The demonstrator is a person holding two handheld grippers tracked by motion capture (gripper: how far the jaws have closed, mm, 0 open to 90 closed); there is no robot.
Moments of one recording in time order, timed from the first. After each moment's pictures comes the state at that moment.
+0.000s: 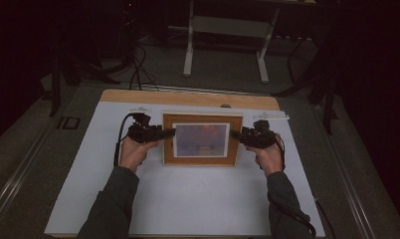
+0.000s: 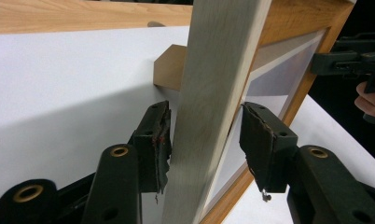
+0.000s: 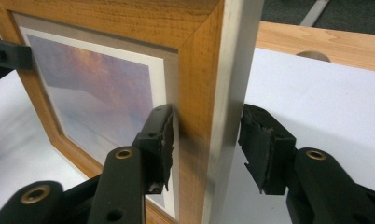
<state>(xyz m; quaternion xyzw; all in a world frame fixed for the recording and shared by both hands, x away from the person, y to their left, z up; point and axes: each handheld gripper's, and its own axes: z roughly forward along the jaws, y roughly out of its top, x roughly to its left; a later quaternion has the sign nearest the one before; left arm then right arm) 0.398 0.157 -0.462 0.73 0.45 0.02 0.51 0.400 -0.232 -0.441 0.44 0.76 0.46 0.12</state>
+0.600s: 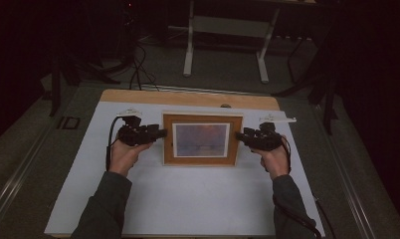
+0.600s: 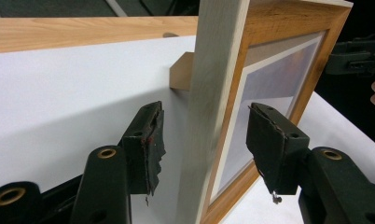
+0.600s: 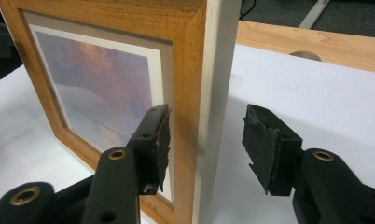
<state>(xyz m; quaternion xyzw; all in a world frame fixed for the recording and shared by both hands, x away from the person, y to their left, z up) 0.375 0.182 -0.449 0.73 0.45 0.06 0.52 0.390 -0.247 -0.436 0.43 0.76 0.46 0.12</state>
